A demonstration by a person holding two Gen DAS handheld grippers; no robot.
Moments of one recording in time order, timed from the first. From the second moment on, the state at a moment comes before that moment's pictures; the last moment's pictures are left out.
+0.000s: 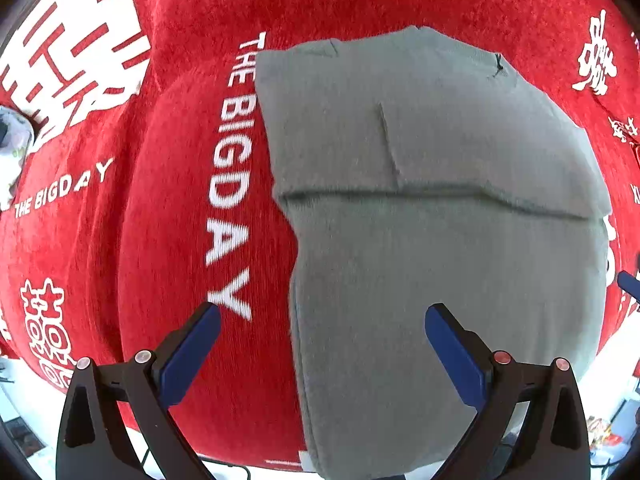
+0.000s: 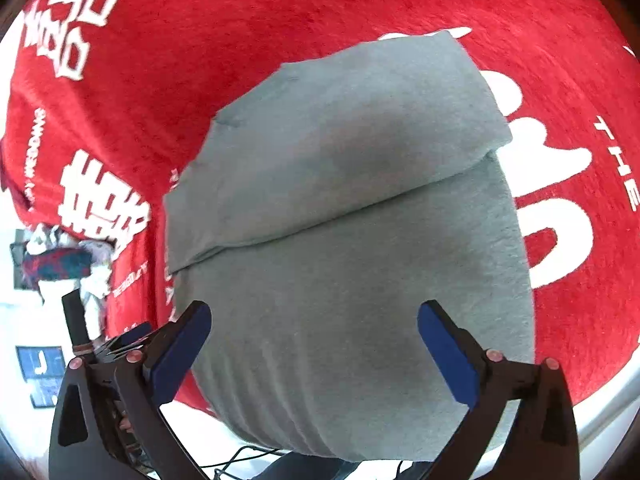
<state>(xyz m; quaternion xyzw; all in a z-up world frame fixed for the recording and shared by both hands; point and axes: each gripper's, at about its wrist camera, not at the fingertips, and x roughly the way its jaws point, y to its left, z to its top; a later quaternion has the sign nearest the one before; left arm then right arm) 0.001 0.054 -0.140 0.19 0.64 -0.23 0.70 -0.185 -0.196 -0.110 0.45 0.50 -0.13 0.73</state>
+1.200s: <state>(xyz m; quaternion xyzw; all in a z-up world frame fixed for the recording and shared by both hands) -0.174 0.141 -0.224 0.10 0.72 -0.23 0.65 -0.349 -0.139 -0.261 0.48 0.62 -0.01 0.63</state>
